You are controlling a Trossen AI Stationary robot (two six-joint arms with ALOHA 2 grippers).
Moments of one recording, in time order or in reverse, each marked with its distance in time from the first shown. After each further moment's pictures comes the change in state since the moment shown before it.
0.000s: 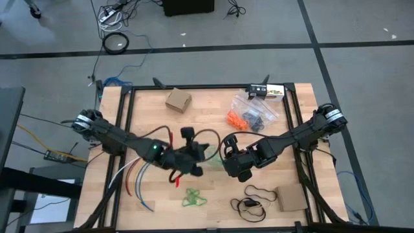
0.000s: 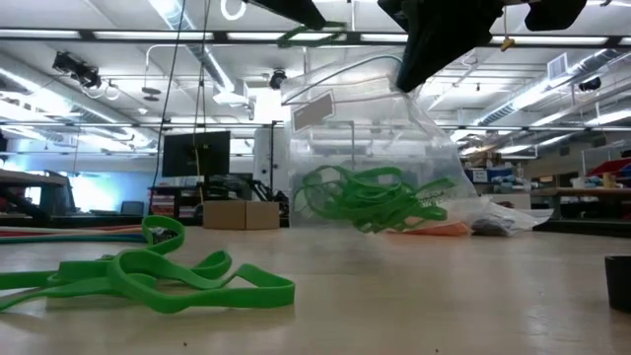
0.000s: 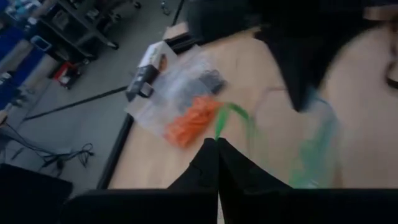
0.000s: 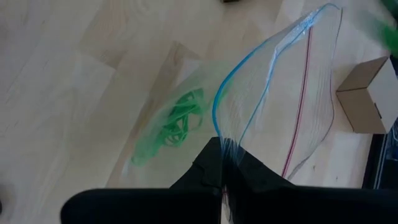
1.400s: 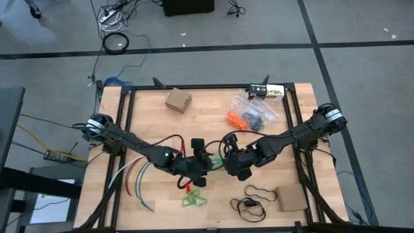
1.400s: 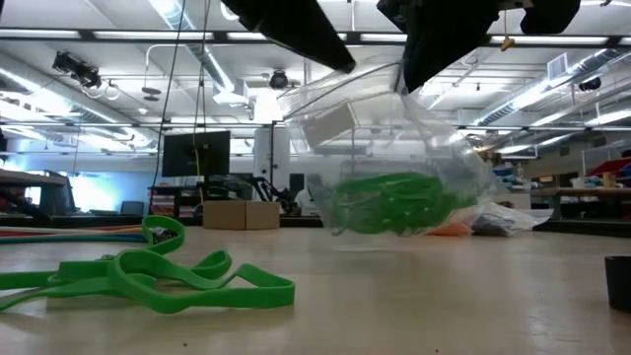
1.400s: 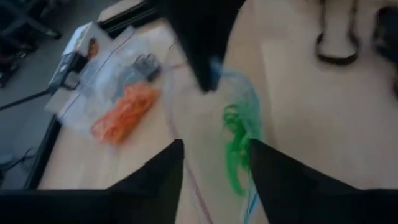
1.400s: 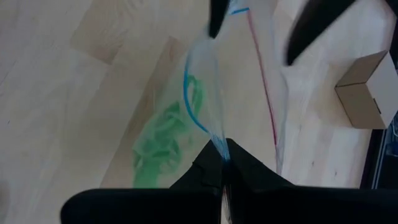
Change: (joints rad) left arm 0.003 0.138 0.002 0.065 0.187 -0.034; right arm -0.014 0.000 0.000 -0.009 0.000 0.001
